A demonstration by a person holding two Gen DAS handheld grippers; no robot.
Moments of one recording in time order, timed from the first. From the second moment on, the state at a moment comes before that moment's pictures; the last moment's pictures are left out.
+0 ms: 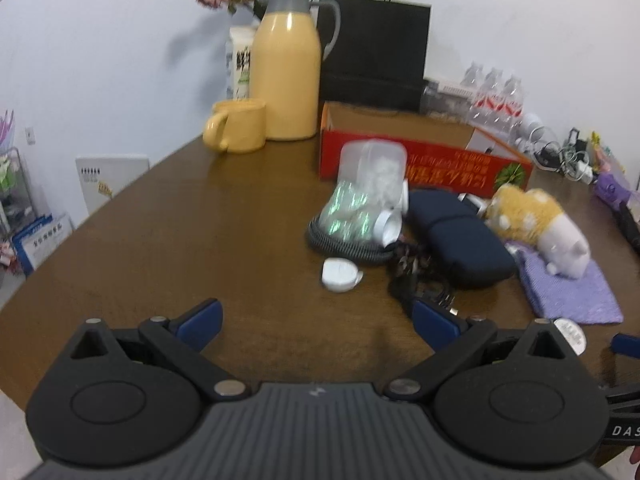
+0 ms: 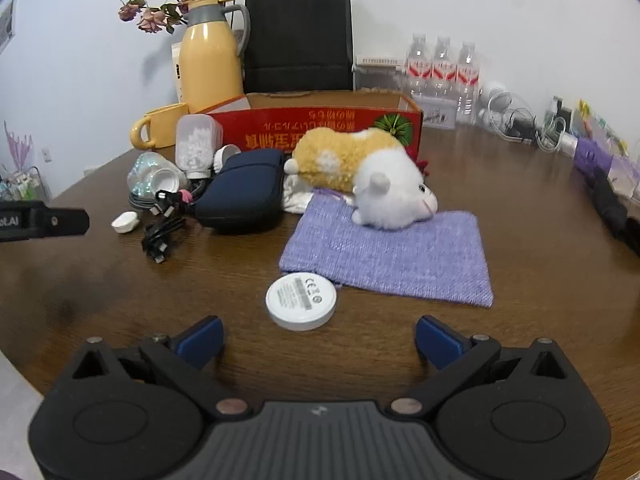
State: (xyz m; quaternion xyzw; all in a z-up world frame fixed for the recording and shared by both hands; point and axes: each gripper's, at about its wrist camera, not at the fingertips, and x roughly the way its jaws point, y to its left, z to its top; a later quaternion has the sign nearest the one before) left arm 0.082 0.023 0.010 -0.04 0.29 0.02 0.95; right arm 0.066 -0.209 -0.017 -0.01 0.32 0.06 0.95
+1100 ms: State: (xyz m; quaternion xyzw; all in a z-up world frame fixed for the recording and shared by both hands) left arm 0.095 0.016 -0.016 -0.01 0.32 0.02 0.95; right arm 0.061 -0.204 -0.019 0.01 0.26 0.08 0.96
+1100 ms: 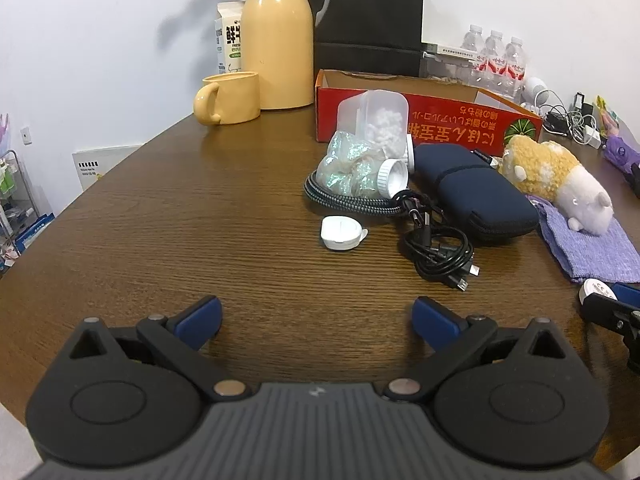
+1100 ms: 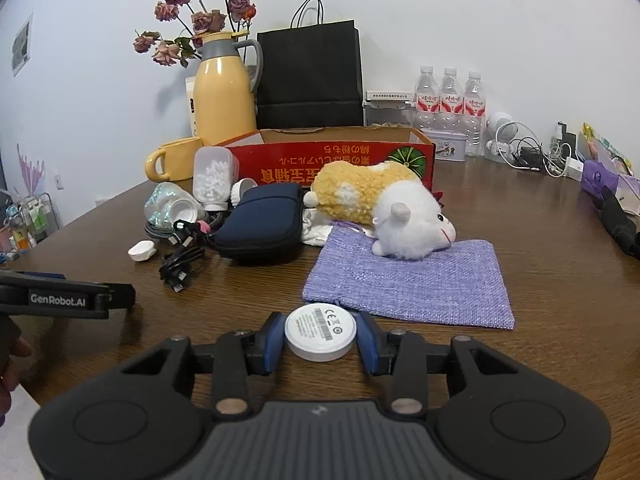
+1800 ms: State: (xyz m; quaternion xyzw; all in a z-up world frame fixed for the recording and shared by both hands) left arm 0.139 0.024 -0.006 -0.06 0.30 0.00 0.95; right arm 0.055 -0.215 -0.017 0.02 0.25 0.08 0.97
